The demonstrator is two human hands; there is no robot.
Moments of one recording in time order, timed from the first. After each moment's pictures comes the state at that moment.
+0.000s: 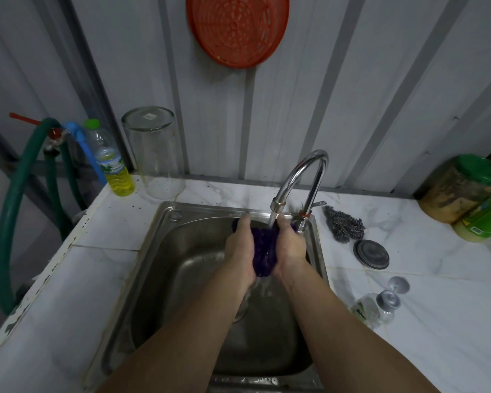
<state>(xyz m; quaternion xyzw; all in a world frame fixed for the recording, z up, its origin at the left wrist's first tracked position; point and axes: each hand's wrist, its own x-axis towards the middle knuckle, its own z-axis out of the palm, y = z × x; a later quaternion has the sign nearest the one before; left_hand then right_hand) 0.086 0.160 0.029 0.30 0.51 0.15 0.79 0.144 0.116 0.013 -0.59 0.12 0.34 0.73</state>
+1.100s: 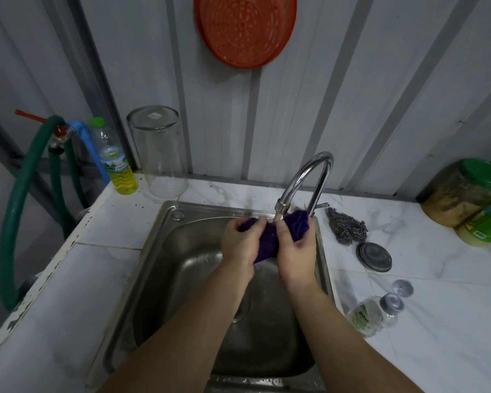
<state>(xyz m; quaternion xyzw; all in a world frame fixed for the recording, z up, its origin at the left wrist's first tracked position) 0.087 0.174 0.008 0.44 0.46 0.26 0.72 0.133 0.098 0.006 -0.63 -0.12 0.16 0.75</state>
